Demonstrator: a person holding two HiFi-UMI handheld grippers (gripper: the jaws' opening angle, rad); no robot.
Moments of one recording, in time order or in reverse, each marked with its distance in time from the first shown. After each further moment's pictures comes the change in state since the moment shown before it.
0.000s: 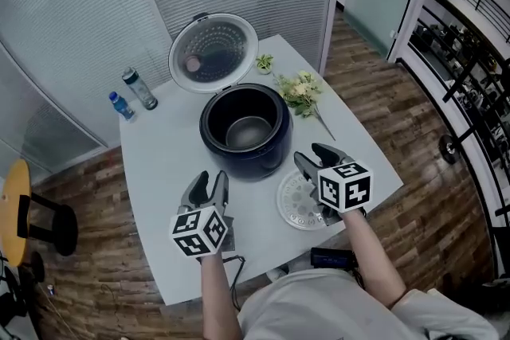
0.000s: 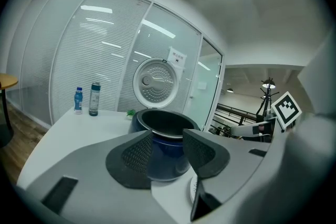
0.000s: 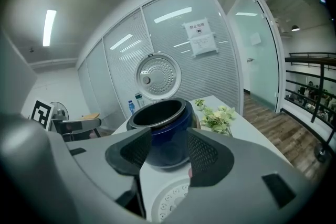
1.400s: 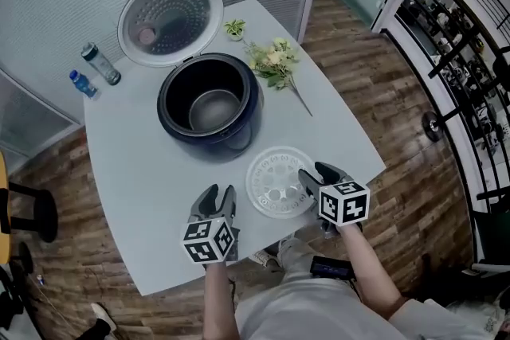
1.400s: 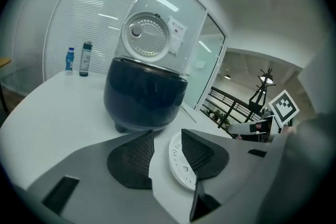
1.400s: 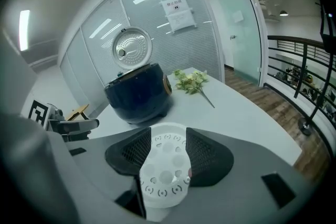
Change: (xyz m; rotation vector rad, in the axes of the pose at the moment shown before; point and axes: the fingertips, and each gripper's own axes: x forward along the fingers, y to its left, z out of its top) left arm 0.030 -0.064 -0.148 -0.070 0.262 -0.067; right arm -0.030 -0.086 -0.138 0.126 0.216 -0.102
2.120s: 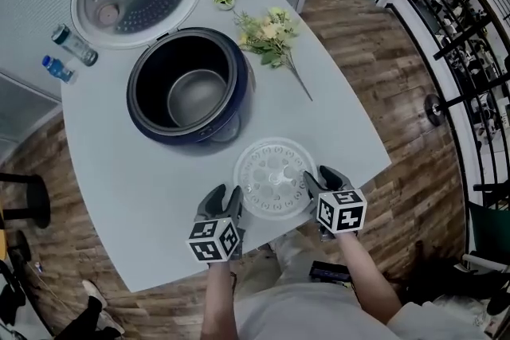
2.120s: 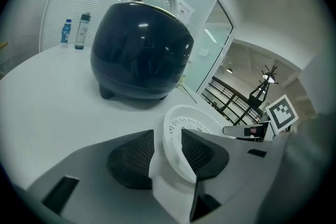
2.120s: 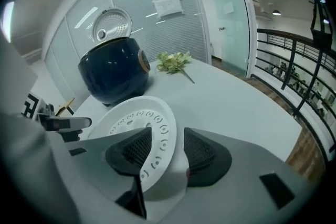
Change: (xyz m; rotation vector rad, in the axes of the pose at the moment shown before) left arm 0.064 -0.011 -0.074 -0.069 0.154 -0.034; right arm 0.039 -0.064 -0.068 0.042 0.093 -0.126
